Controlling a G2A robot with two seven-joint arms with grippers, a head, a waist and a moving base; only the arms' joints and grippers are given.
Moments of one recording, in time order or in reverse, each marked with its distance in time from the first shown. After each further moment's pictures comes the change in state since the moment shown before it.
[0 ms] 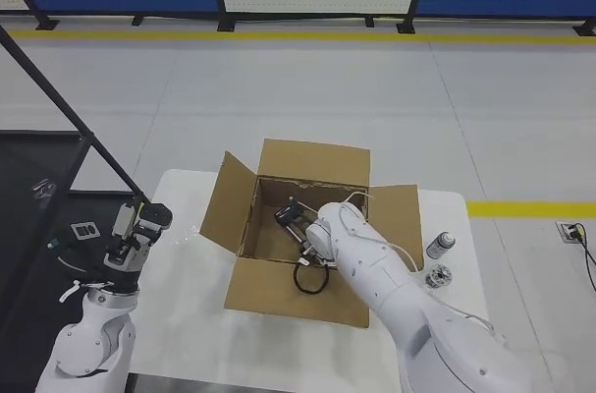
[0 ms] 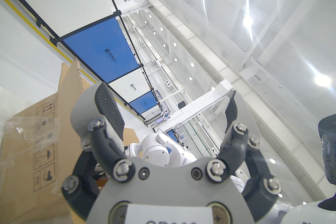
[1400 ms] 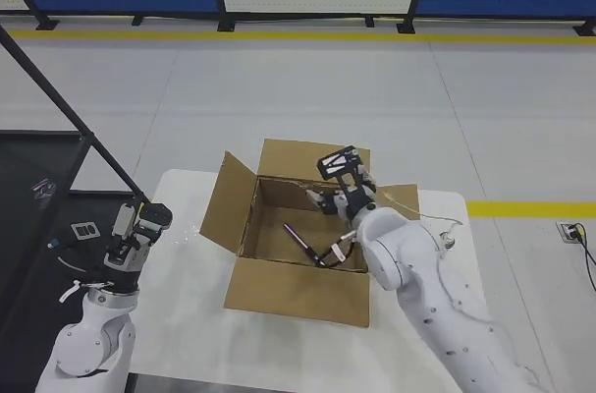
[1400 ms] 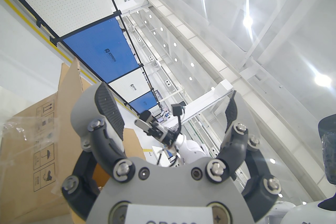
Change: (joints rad) left arm 0.000 0.000 0.000 0.000 0.000 0.000 0.000; right arm -0.624 0.469 0.648 -1.505 -0.561 0.323 -0.032
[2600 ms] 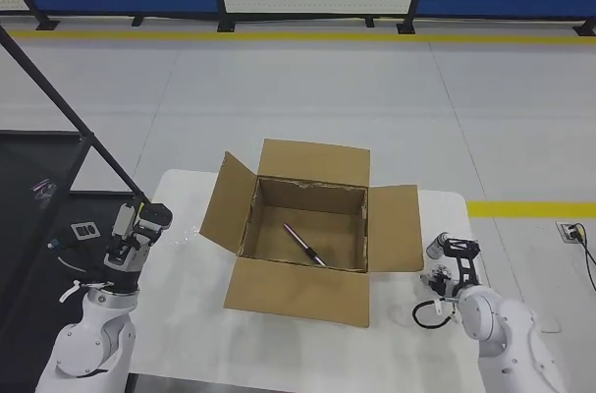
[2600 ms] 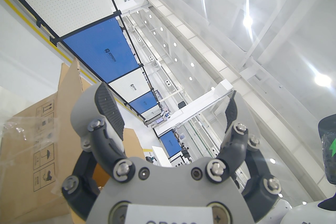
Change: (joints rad) left arm 0.000 0.000 0.000 0.000 0.000 0.000 0.000; right arm -0.383 0.051 0.498 0.208 0.023 0.002 0.130
